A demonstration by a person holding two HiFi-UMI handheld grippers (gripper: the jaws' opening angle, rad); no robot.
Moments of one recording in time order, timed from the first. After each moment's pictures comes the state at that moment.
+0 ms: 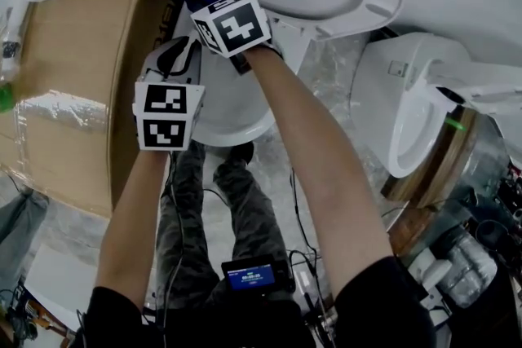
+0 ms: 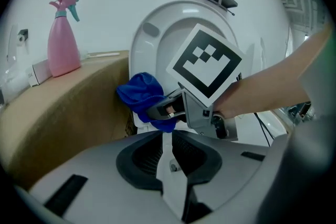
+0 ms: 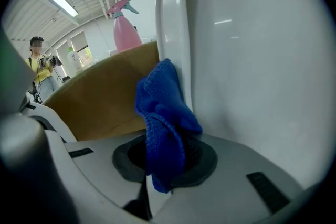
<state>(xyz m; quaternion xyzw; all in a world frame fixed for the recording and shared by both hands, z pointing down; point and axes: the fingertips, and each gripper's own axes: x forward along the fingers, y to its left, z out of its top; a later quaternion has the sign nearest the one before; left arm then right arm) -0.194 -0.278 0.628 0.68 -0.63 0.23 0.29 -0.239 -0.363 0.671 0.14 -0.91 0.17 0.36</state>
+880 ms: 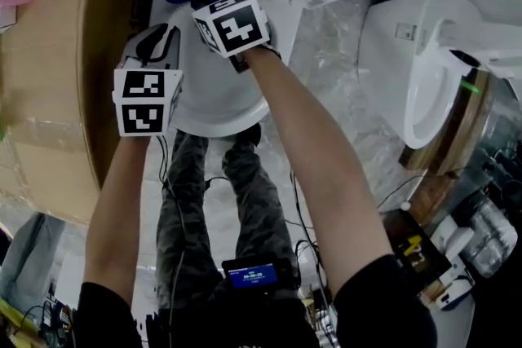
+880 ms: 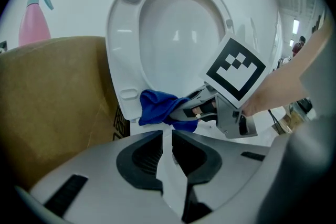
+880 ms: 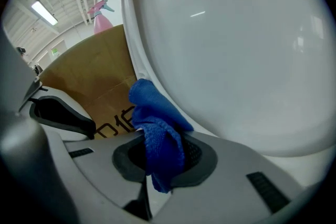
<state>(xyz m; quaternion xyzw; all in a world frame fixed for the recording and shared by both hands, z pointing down) -0.185 -0.290 0.683 0.70 -0.58 0.30 0.28 -0.168 -0.369 0.738 0.22 -0.88 0.23 0.35</state>
